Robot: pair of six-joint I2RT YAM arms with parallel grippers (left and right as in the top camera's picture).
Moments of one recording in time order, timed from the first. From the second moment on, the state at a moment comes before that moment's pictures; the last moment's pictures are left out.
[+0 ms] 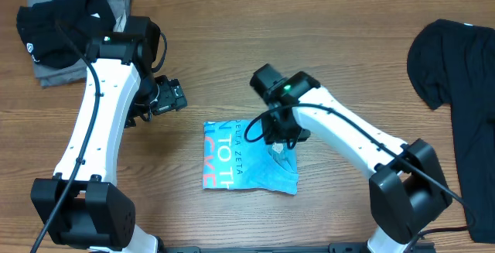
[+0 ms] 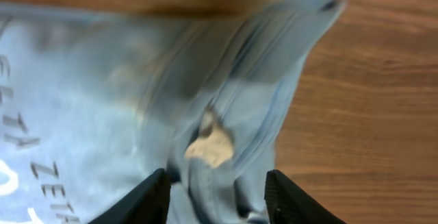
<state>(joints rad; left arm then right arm) -0.08 1.73 1.63 -1.48 -0.06 -0.50 0.62 1.85 1.42 -1.11 -0.03 0.54</state>
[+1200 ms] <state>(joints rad) -0.08 1.73 1.63 -1.47 -0.06 -0.50 0.56 1.86 1.25 -0.86 -0.17 0.55</state>
